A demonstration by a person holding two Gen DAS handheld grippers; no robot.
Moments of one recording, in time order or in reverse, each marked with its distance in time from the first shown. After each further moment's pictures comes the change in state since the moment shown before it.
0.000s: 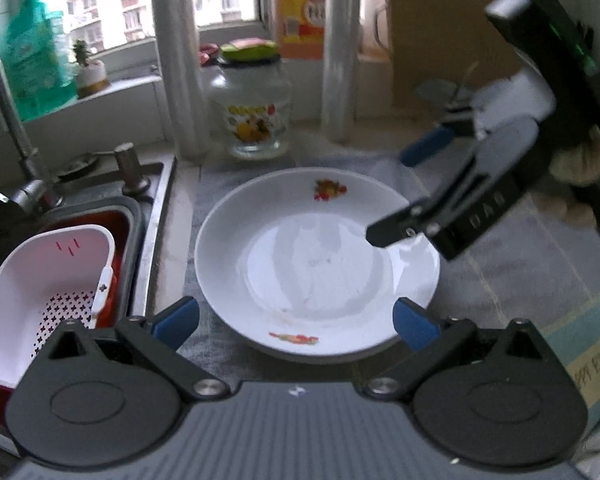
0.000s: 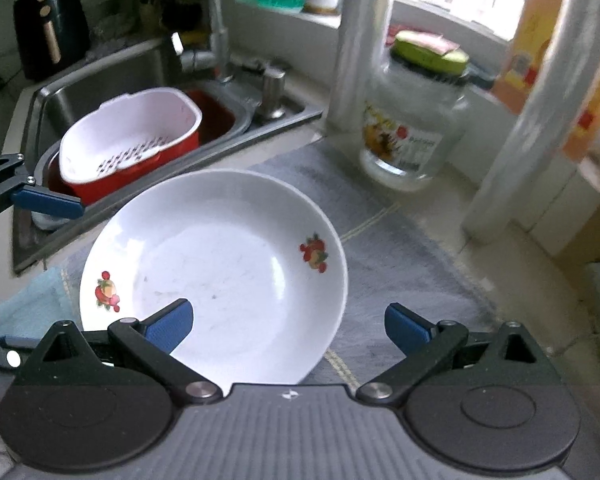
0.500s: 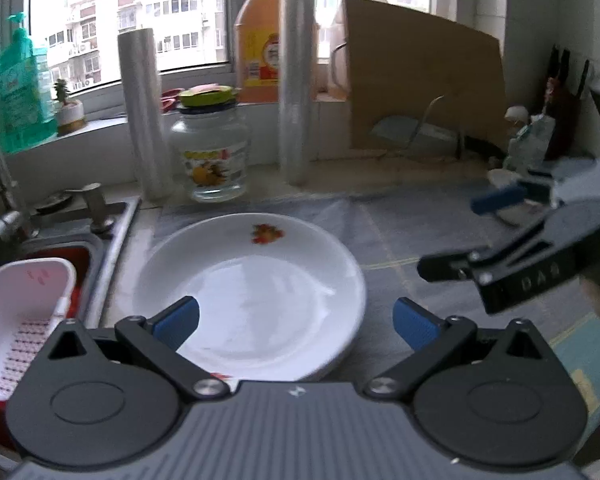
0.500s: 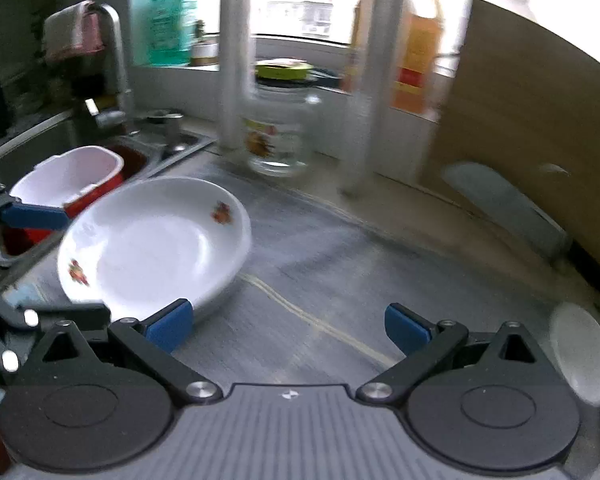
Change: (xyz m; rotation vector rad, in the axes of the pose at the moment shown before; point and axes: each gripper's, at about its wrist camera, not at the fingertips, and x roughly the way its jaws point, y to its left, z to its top) left arm -0.005 -0.053 0.005 0.001 -0.113 -0.049; right arm -0.079 -0.011 -0.095 0.265 -0.142 -0.258
